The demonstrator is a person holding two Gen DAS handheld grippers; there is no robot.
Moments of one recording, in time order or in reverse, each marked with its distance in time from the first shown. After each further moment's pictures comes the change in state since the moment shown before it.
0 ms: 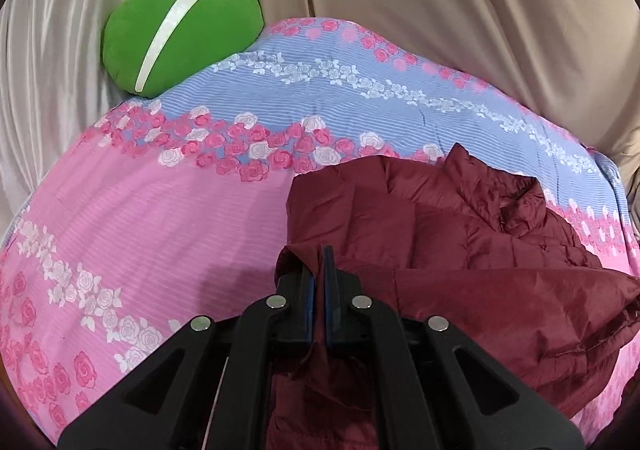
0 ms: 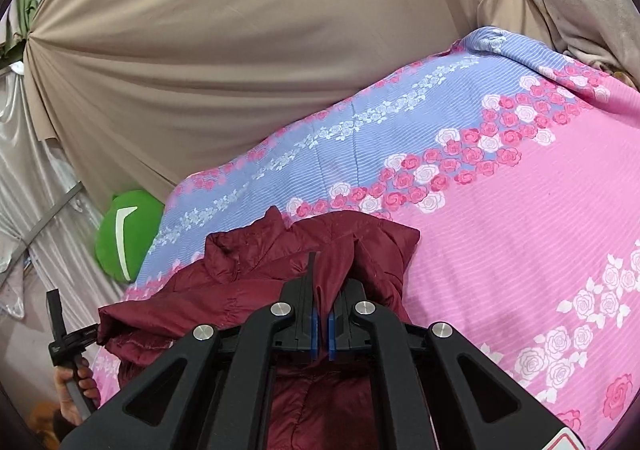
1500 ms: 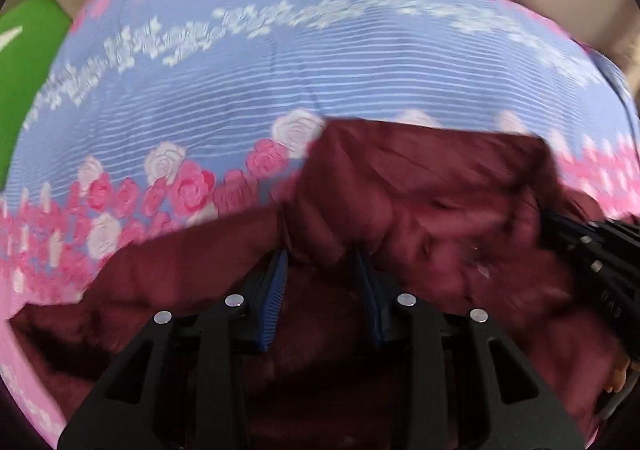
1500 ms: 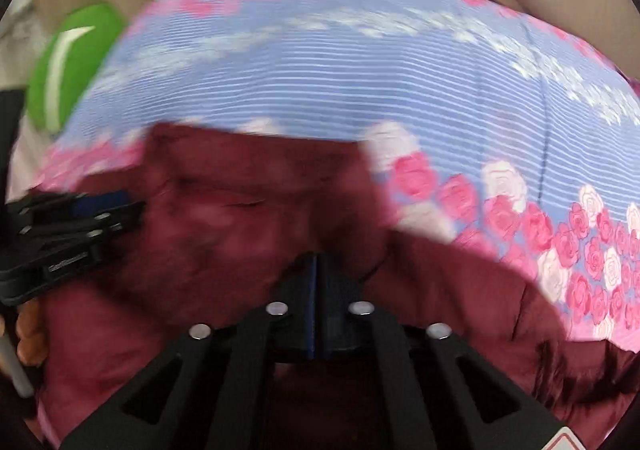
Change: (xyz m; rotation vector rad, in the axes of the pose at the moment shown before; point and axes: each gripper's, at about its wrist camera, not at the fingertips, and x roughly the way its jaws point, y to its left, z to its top) left arm 0.201 -0.181 0.070 0.286 0.320 -0.078; right arm 0.295 0.116 0.020 -0.406 0.510 -0.206
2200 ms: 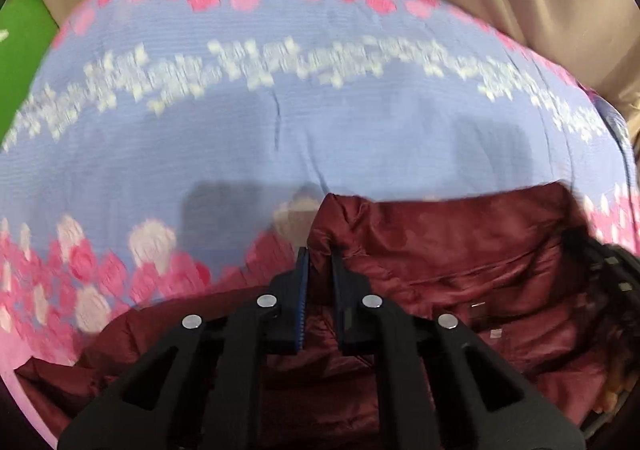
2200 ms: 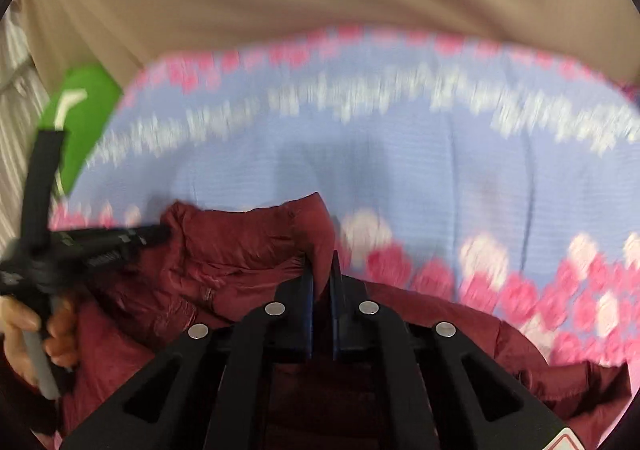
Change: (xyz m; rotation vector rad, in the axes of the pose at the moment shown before) left arm 0.006 0.014 0.052 -0.039 -0.082 -0.045; right arm -0.026 -0.017 0.030 0.059 -0.209 0.075
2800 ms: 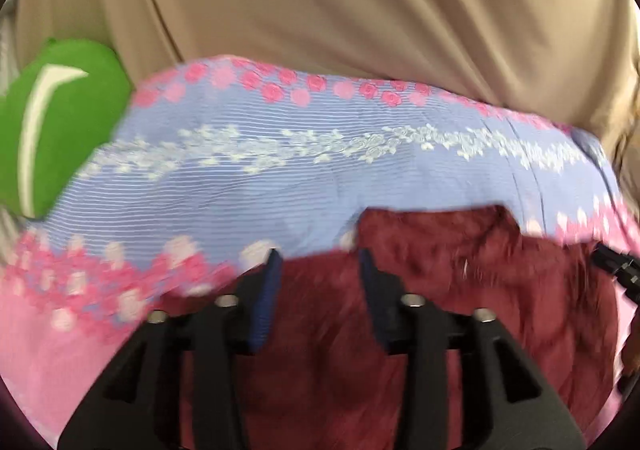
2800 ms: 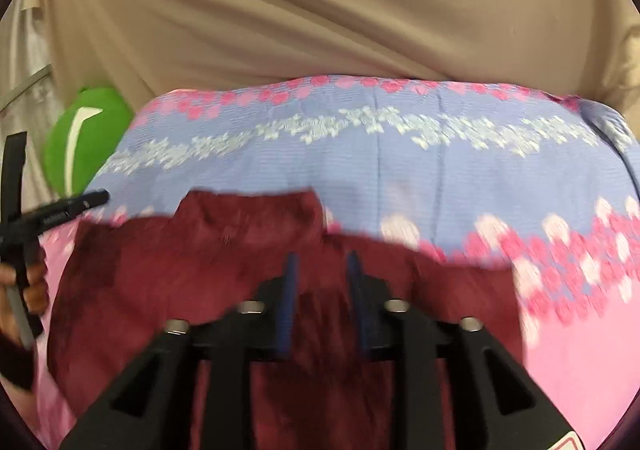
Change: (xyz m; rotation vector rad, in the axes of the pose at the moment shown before) left arm -0.129 0.050 -0.053 0.043 -0.283 0.061; right arm -0.107 -0.035 -0.051 -0.006 -0.094 -0.040
